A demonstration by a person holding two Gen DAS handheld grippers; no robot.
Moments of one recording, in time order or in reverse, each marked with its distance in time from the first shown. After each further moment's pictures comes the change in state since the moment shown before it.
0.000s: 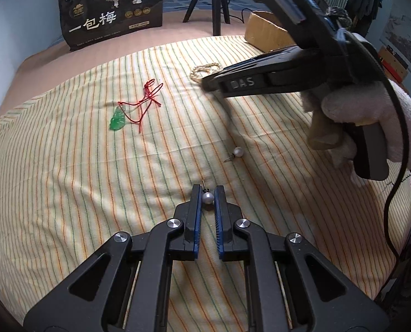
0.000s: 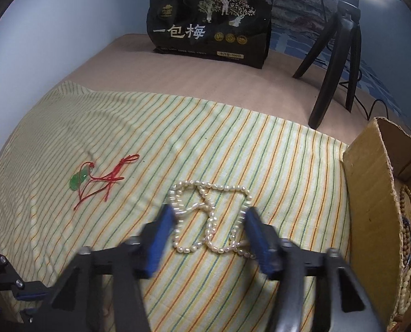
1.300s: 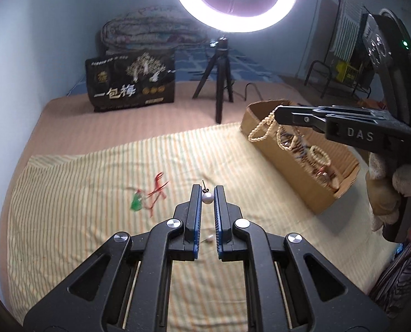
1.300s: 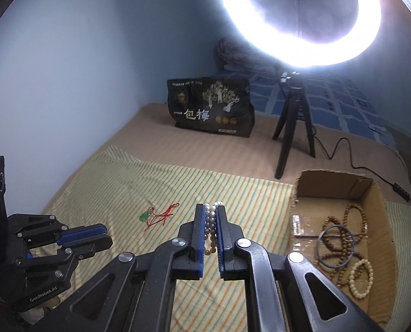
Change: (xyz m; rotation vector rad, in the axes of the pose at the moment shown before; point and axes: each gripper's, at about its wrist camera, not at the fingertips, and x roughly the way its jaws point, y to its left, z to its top) left arm -0.093 -0.028 0.067 -0.087 -0.256 0.033; right arm -0.170 -0.041 -0.008 0.082 -0.252 0.111
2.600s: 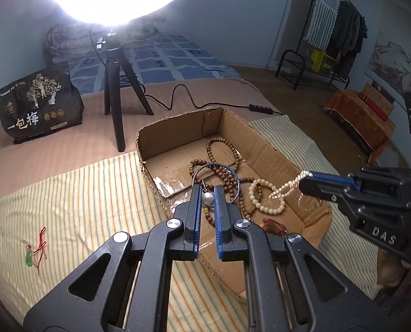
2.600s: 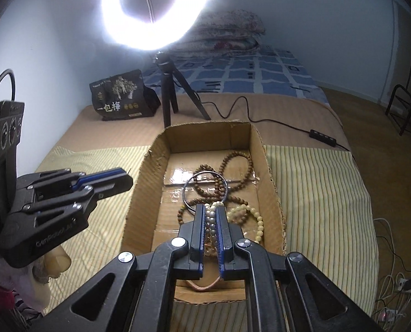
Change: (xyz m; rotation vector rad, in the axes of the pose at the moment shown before) left arm 0.120 -0.145 0.069 0.053 0.046 -0.120; right arm -0.057 -0.157 -0.062 0.161 0.079 -0.167
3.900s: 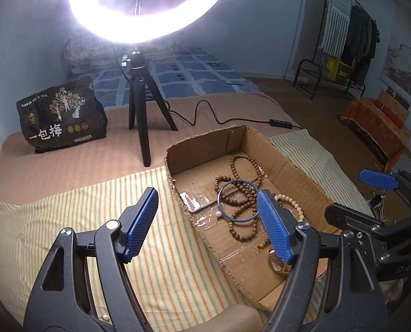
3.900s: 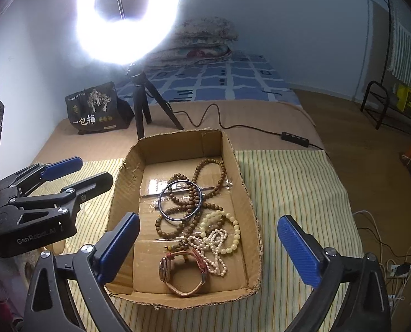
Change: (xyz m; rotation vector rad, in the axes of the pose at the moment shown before) left arm -0.019 0.011 0.010 0.000 -0.064 0.109; right arm -0.017 -0.003 0.001 0.063 -0.061 -0.132
